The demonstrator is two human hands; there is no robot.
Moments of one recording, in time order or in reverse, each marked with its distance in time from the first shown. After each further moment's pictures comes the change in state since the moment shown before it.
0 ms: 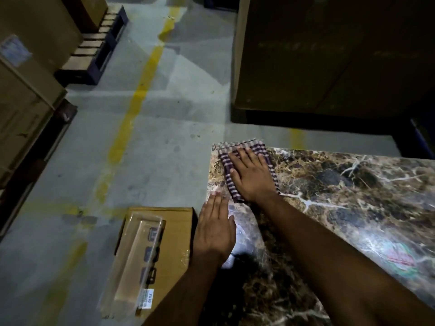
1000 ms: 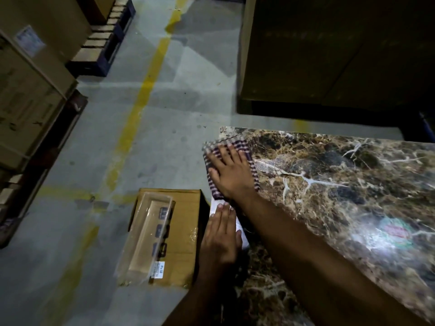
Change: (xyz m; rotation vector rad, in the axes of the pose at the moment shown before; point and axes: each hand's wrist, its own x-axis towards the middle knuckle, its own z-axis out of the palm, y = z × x) left_hand -0.097 0.000 0.012 -0.132 0.116 0.061; right_hand -0.034 -0.084 0.014 0.001 -0.017 -0.051
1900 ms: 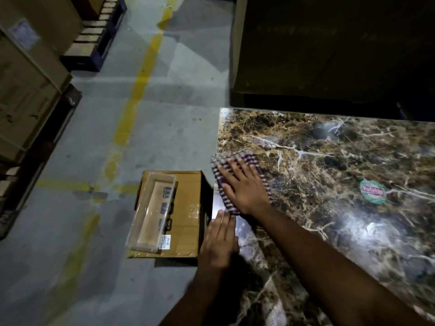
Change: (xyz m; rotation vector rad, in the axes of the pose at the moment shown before) left_hand -0.104 -0.010 -0.004 -0.036 -0.078 0.096; right_hand -0.136 -0.010 0.016 -0.045 -0.044 -0.018
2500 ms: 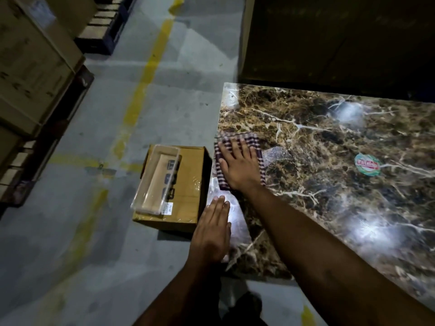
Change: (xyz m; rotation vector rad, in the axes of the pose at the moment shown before) left_hand -0.079 0.018 -0.011 -0.032 0.074 0.045; right_hand -0.034 -0.033 0.010 0.034 0.044 0.110
